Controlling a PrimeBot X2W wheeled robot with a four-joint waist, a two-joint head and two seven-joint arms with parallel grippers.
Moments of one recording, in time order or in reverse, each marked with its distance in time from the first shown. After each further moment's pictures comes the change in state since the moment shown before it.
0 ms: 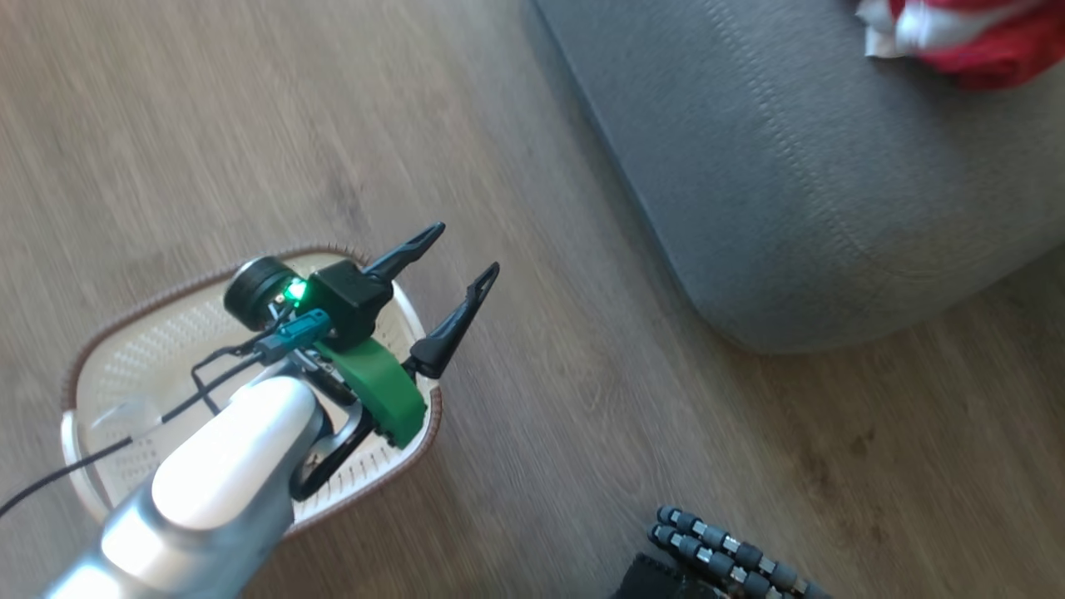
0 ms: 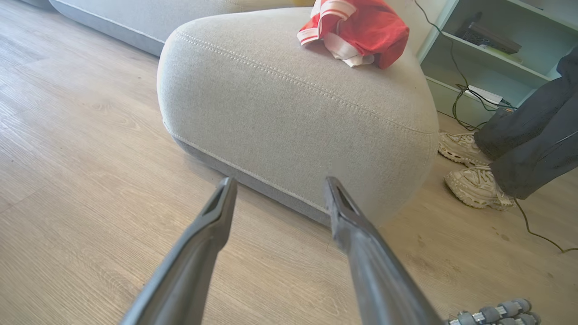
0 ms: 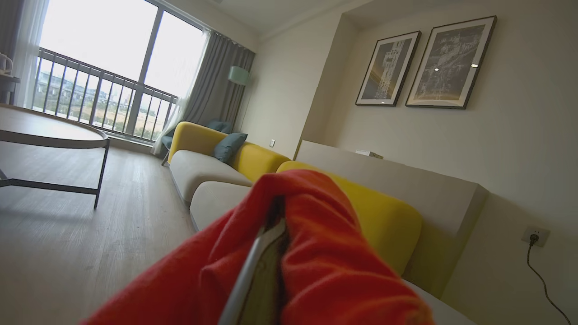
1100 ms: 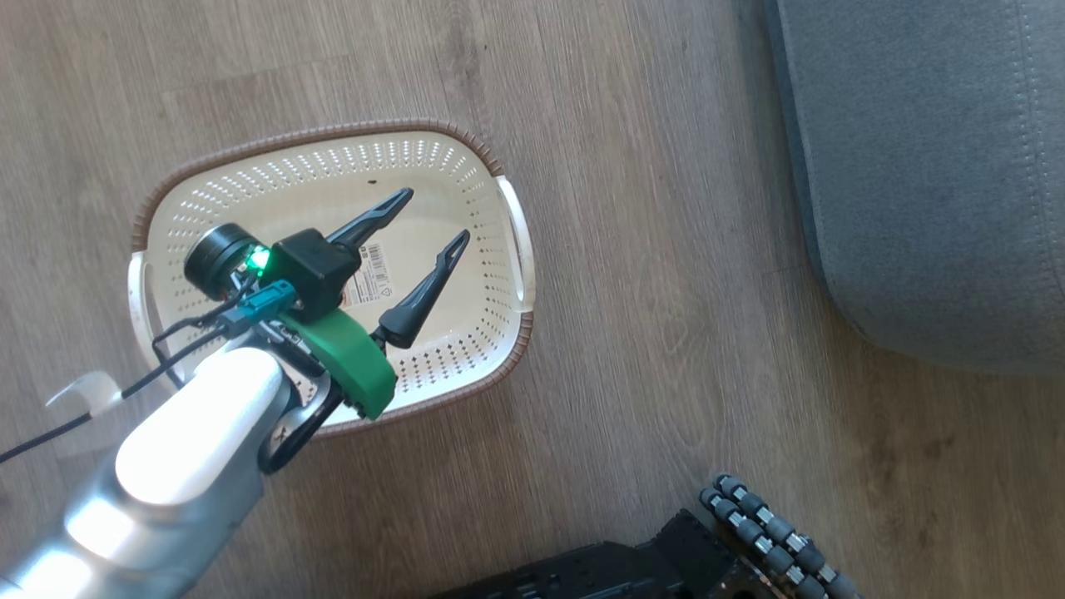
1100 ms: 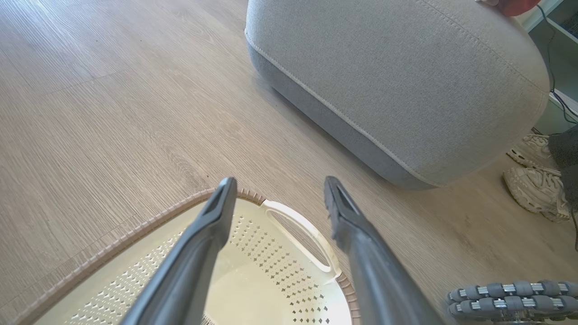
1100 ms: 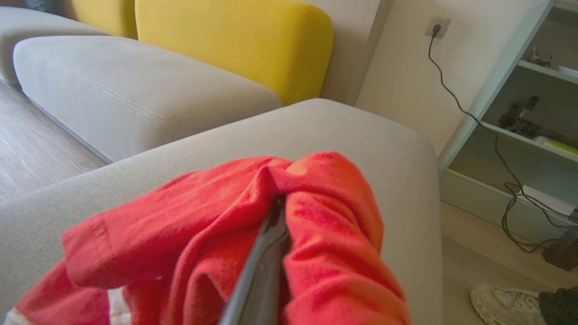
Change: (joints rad) left arm -0.051 0.050 0.000 -0.003 -0.011 0.000 -0.004; right arm -0.164 -0.072 -0.705 0.554 -0.229 0.000 0.084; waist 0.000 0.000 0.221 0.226
